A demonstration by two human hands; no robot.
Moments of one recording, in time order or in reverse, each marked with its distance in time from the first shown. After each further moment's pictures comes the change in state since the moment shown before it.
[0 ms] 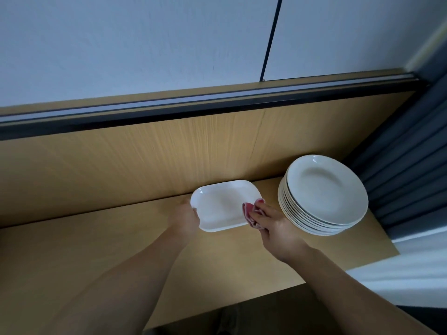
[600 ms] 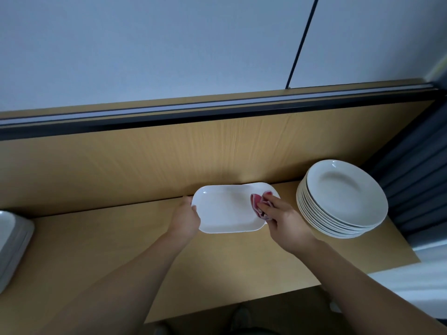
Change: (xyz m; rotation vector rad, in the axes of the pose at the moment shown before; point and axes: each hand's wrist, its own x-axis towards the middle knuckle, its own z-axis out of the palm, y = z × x) left_hand -0.027 -0.043 -0.044 -0.366 0.024 -0.026; right_hand 0.021 -0.038 -0.003 0.010 0.071 -0.042
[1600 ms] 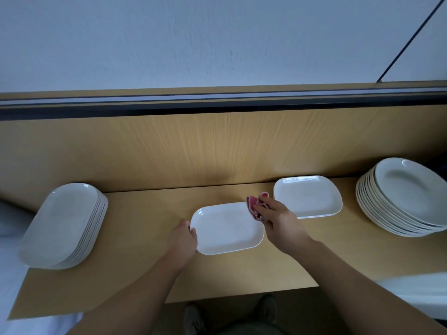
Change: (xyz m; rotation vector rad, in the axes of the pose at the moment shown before) left_hand -0.039 -0.166 -0.102 0.048 0.031 -0.189; right_hand 0.033 -0.143 0.105 0.011 -0.053 -0.073
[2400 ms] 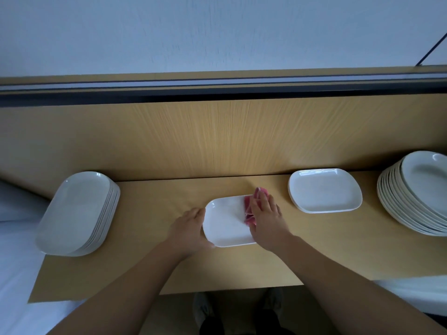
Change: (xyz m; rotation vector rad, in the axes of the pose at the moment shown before) left_hand 0.002 -0.006 -0.032 0.585 -0.238 0.379; right_hand 0.018 -0.029 0.062 -0.282 -0.440 0.256
